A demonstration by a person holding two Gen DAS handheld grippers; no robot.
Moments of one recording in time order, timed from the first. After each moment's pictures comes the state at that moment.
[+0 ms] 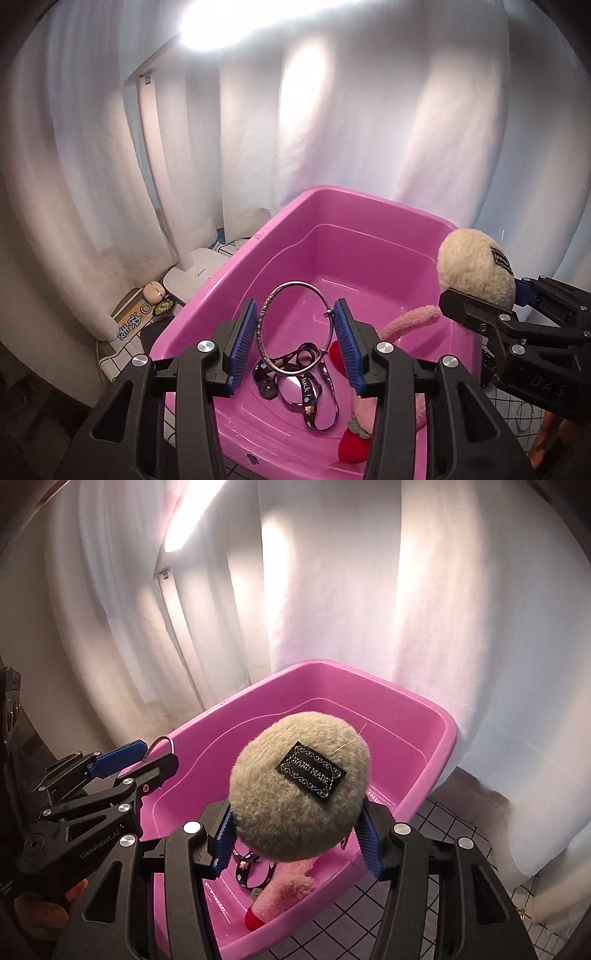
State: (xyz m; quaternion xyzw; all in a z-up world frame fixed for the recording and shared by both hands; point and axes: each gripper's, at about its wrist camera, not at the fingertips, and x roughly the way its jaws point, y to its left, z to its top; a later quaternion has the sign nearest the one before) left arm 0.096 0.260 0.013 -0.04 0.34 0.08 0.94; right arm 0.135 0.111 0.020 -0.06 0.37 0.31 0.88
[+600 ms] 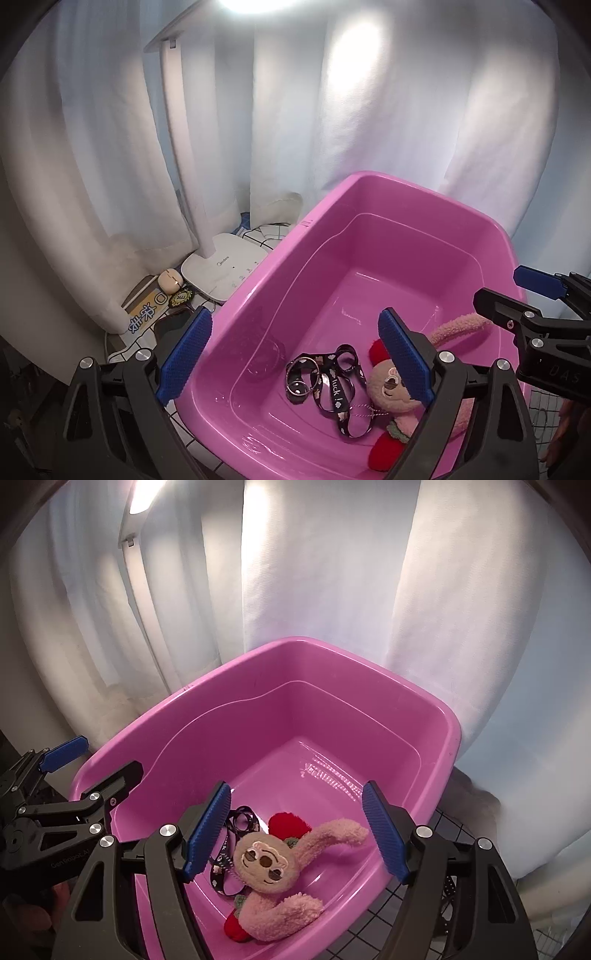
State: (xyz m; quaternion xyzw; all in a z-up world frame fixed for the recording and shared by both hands) left arm 0.113 0.301 -0.005 -0.06 0.36 0.12 0.92; right arm 0.158 0.132 0.009 -0.10 0.40 0.25 0.88
